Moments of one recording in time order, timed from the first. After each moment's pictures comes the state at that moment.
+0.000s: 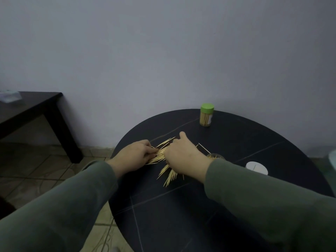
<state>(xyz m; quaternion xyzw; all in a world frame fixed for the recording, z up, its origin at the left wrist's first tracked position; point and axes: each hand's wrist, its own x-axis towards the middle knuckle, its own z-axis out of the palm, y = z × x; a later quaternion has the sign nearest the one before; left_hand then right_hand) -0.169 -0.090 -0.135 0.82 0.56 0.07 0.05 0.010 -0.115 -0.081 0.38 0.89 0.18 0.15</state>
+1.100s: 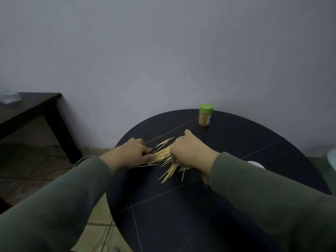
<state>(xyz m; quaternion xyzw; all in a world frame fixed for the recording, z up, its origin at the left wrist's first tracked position) -0.168 -0.091 -0.115 0.78 0.61 -0.09 0.05 0.027 -0.100 -0.073 0.37 0.91 0.13 0.16</state>
